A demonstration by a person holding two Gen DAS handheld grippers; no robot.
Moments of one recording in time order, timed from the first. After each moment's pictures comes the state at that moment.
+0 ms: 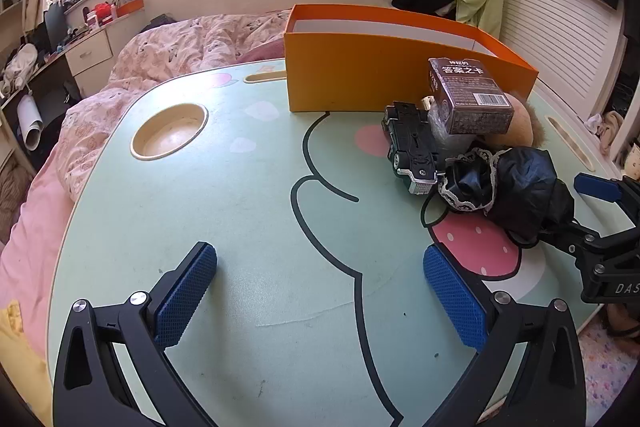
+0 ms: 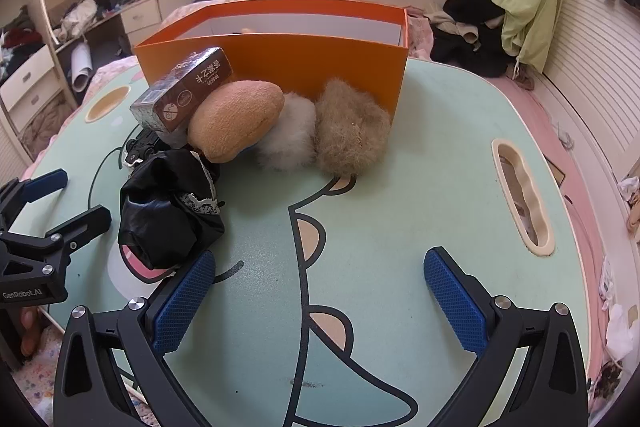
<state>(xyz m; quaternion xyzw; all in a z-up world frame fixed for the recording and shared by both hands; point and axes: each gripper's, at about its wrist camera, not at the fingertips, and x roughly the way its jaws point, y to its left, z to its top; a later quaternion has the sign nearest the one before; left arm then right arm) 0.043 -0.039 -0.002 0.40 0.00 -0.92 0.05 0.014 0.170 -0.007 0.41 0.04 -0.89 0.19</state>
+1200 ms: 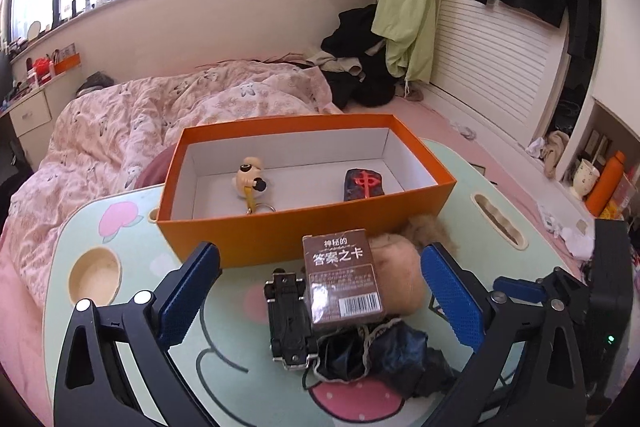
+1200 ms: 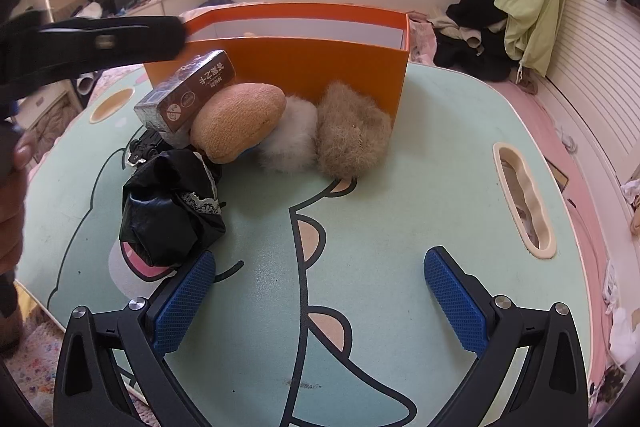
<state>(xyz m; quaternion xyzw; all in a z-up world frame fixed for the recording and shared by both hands) -0.035 0.013 0.067 0.34 -0.02 -0.94 -0.07 0.015 0.170 -0.006 0.40 0.03 -0.90 0.19</state>
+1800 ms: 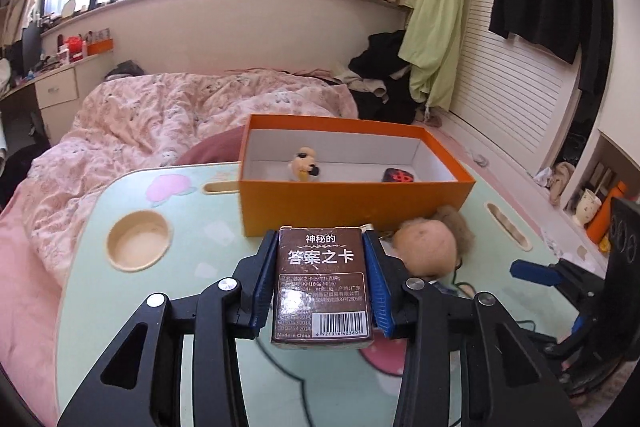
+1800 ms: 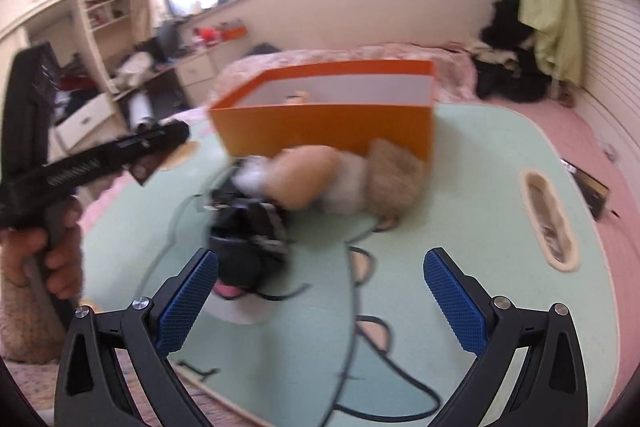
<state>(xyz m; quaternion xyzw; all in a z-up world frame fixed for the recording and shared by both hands) 0.030 -0.043 0.066 0.30 0.03 -0.95 -0.03 0.035 0.180 0.024 0.33 -0.06 -0.89 0.30</state>
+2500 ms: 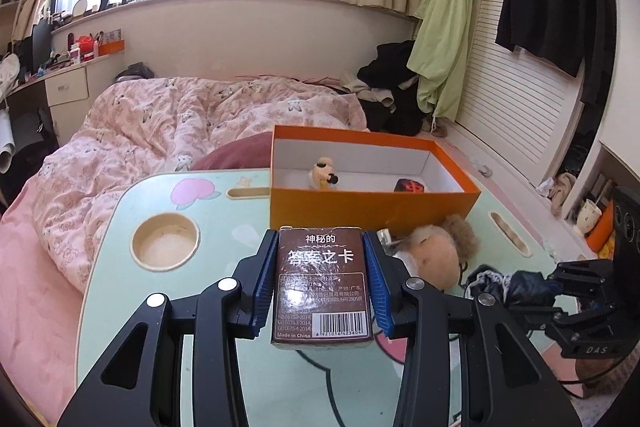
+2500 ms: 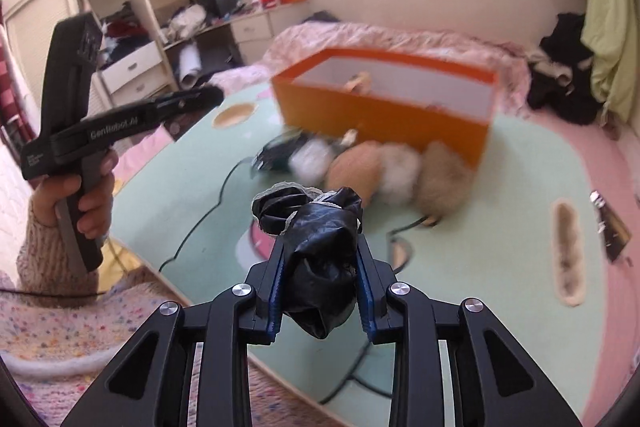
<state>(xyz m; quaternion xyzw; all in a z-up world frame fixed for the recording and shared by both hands) 0.036 -0.055 0.081 0.29 0.04 -0.96 -0.03 0.030 0.170 0.044 0.35 0.00 -0.87 0.36</state>
